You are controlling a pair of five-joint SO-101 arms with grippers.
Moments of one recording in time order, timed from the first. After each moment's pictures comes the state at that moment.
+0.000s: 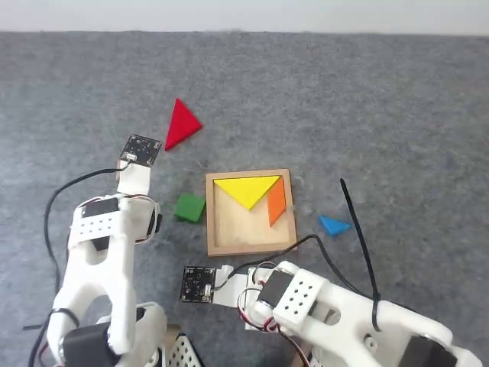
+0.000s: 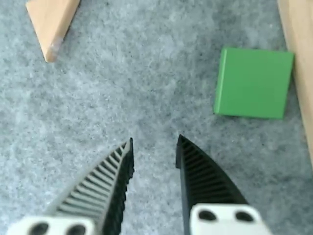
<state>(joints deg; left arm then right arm) -18.5 -23.5 60.5 49.6 -20.3 -63.1 -31.8 69.5 53.0 24.9</state>
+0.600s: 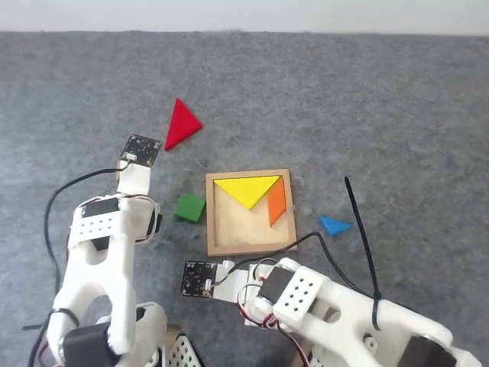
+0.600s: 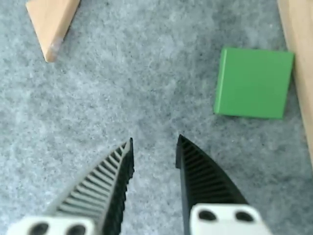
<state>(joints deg) -18.5 -23.5 60.5 49.6 -20.3 -62.1 -31.8 67.6 54.8 24.7</state>
